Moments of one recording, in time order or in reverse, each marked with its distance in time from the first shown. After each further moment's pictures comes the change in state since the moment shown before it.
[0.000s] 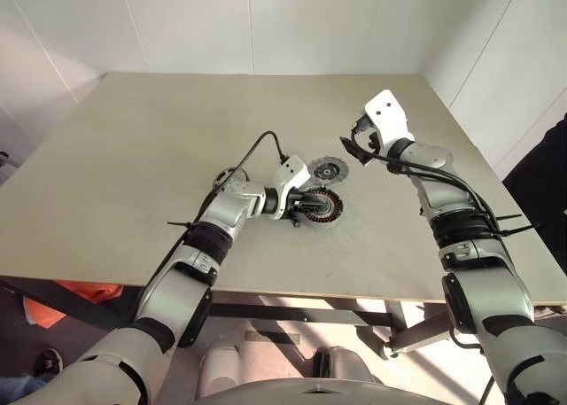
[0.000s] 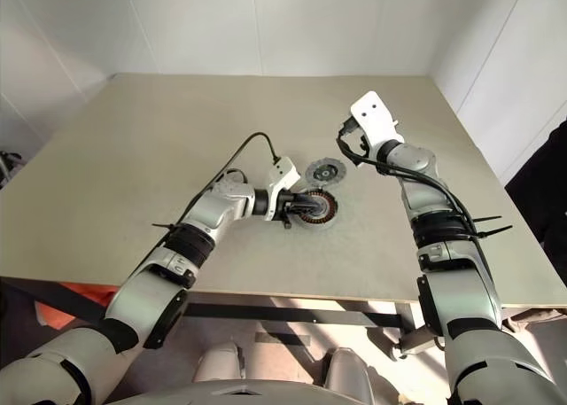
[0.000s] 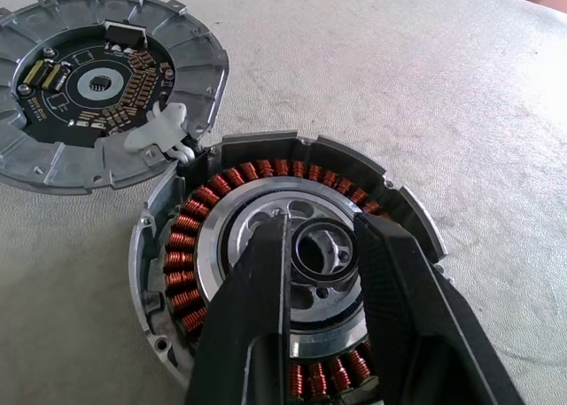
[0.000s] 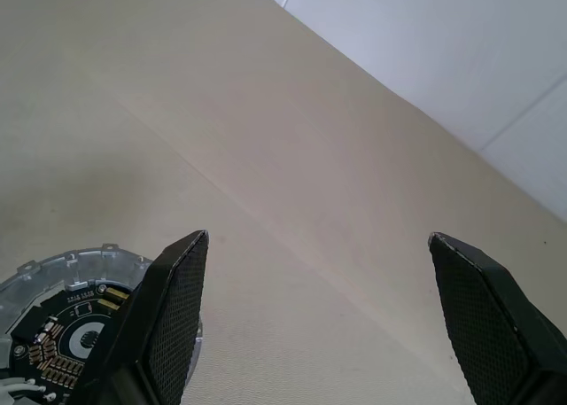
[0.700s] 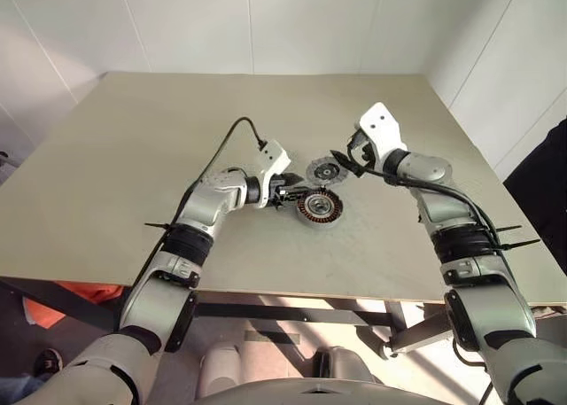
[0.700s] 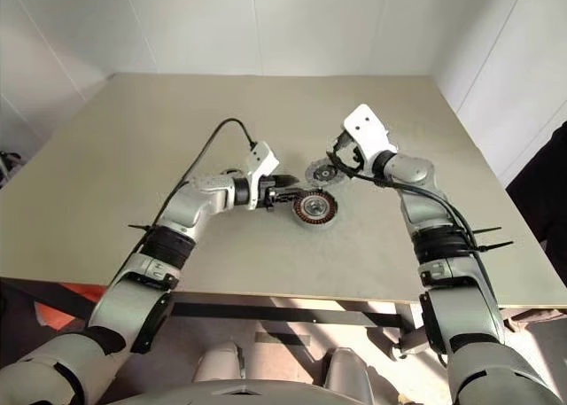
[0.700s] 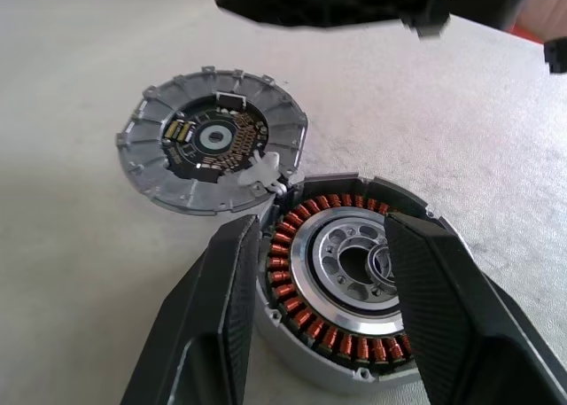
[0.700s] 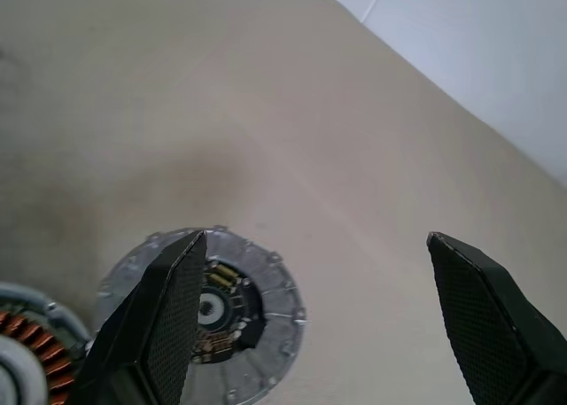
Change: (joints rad) left arm 0.108 0.132 0.116 -0.329 -0.068 0.112 0.055; right arm 0.162 -0.001 0.032 -0.228 0.034 0.036 0.163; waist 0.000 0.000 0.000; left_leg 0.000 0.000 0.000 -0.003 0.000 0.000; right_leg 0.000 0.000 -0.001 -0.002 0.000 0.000
